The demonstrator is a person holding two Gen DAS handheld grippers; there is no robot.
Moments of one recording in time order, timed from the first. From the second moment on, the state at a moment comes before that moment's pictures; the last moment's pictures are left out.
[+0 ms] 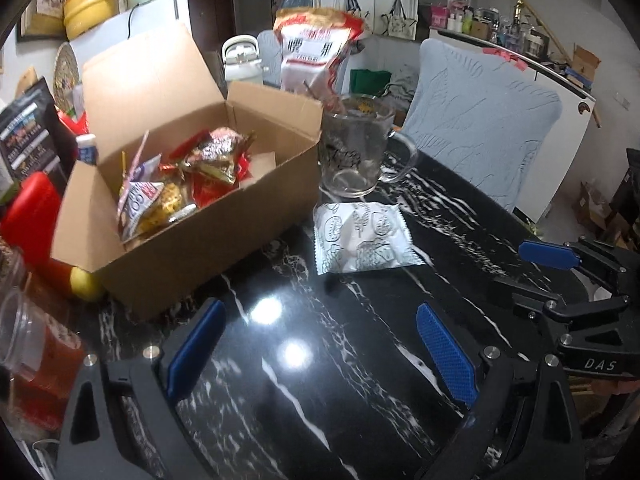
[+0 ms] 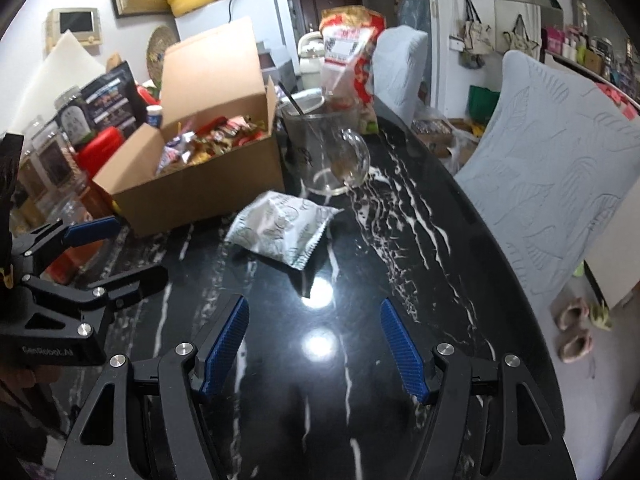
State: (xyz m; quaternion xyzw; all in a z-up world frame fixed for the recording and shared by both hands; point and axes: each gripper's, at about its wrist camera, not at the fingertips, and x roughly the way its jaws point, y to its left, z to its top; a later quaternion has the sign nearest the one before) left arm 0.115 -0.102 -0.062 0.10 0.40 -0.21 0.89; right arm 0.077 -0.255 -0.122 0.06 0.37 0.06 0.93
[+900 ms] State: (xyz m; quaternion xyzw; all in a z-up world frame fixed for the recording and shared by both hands) left arm 0.208 -0.126 -0.108 0.12 0.44 -0.31 0.84; right arm 0.186 -0.255 -0.158 0.06 0.42 0.19 0.89
